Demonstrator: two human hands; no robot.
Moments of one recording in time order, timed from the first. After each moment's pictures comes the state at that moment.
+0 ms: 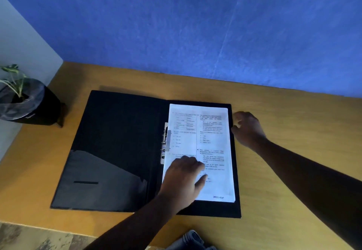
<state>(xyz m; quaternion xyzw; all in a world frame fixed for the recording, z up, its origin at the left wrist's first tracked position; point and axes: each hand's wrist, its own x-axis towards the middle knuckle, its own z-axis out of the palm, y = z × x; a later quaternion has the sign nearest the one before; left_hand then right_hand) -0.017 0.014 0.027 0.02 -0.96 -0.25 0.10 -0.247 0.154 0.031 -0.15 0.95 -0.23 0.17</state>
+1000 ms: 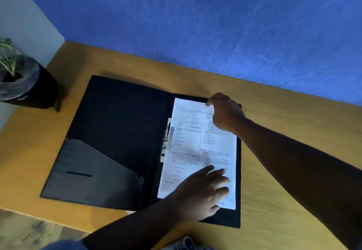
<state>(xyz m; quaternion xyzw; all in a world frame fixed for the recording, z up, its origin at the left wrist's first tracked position) -0.031 0.041 0.002 -0.22 -0.96 -0.17 -0.02 -0.260 0.057 0.039 -0.35 0.92 -0.09 0.17</state>
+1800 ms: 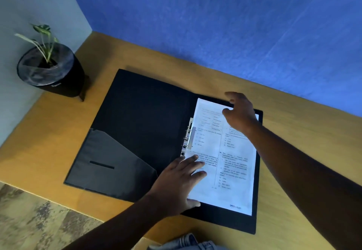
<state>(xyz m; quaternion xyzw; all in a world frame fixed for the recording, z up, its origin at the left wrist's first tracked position) 0.027 -0.042 0.007 -0.02 -0.97 -0.22 -0.02 -0.246 0.024 0.034 -0.21 0.91 -0.30 0.19</state>
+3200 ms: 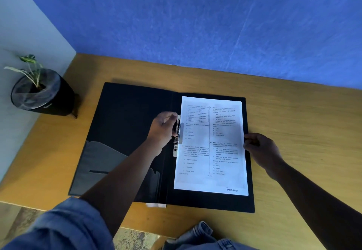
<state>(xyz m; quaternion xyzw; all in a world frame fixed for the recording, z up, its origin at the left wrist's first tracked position) -0.068 -0.101 0.026 0.38 -0.68 -0.62 0.04 -0.179 0.184 0.013 0.03 0.87 -0.42 0.27</state>
